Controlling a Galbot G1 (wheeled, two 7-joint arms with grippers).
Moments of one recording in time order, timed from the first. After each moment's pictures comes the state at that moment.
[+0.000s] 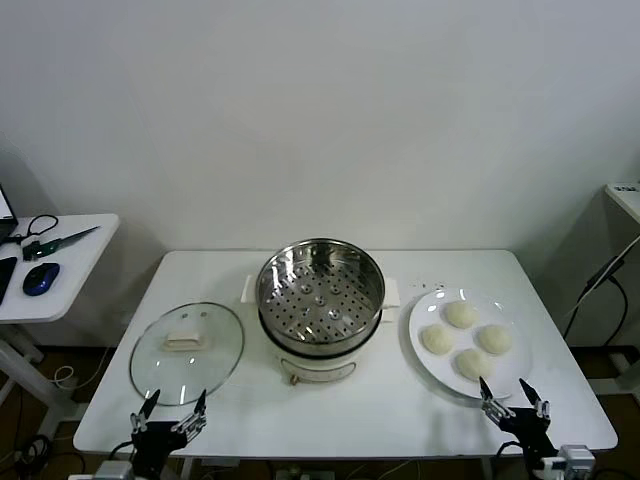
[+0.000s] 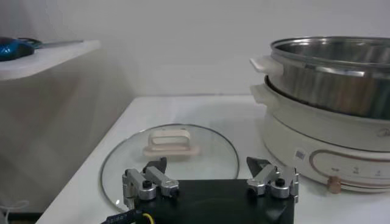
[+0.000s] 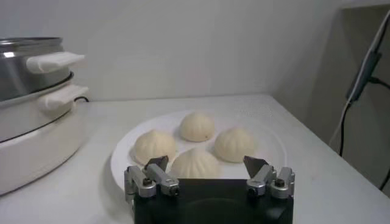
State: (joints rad) left arm 1.82 -1.41 -0.69 -2.15 -0.20 0.25 0.01; right arm -1.61 1.07 0.67 1.86 0.50 -0.12 0.04
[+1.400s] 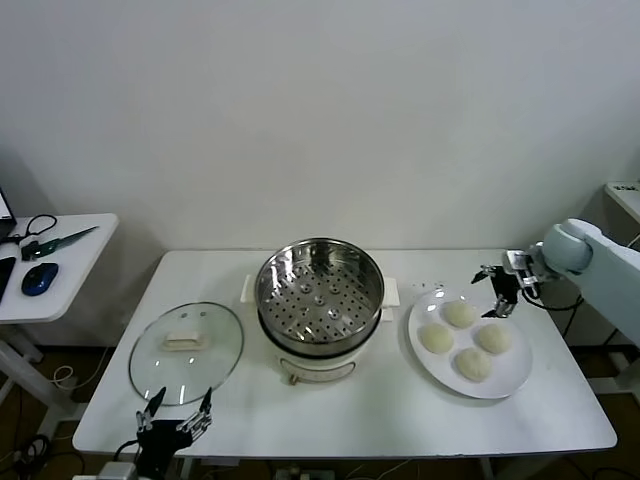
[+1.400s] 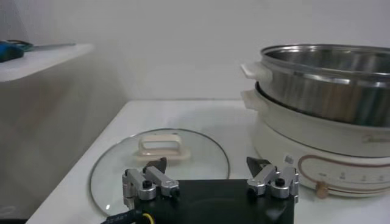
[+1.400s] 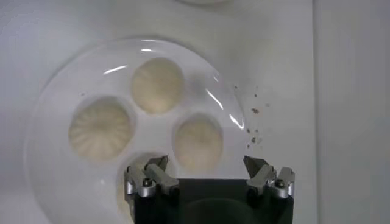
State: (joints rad) left arm 1.82 -1.42 -0.67 -2.15 -0.20 0.23 0.02; right arm 0.14 0.75 -0.90 0.92 0.04 0.03 -1.08
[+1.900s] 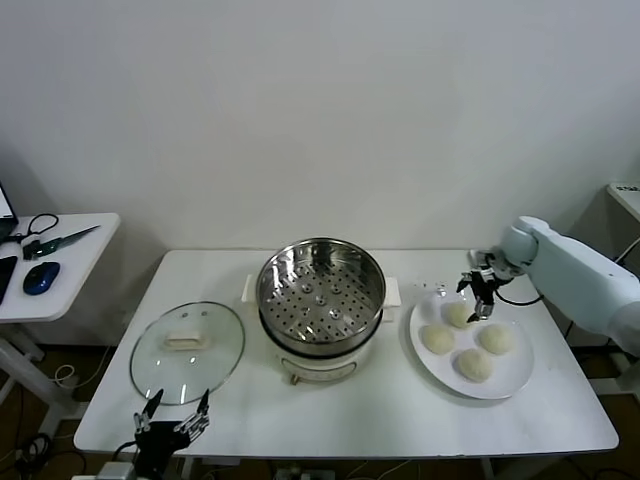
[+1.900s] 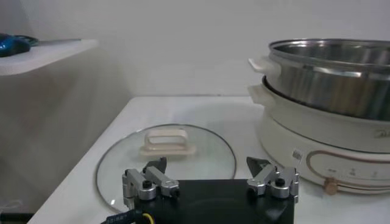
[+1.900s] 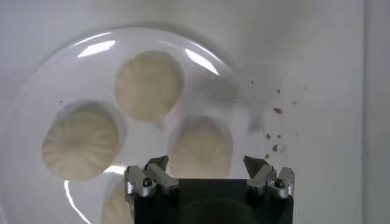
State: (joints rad) left arm 1.81 -1.42 -0.67 -2.13 -0.21 0.22 0.02; right arm 0.13 0.91 -0.95 0.69 0.00 0.03 -1.11
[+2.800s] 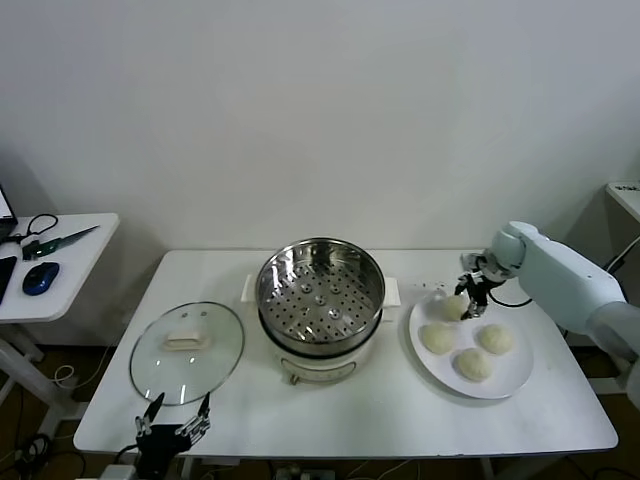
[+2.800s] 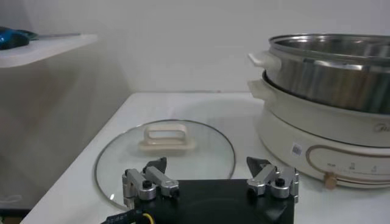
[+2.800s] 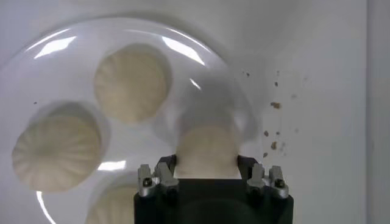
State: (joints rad) left arm 1.82 -1.42 -0.67 -2.12 -0.21 0.22 0.01; right arm 0.21 0.91 -1.00 0.74 0.03 0.04 -1.09
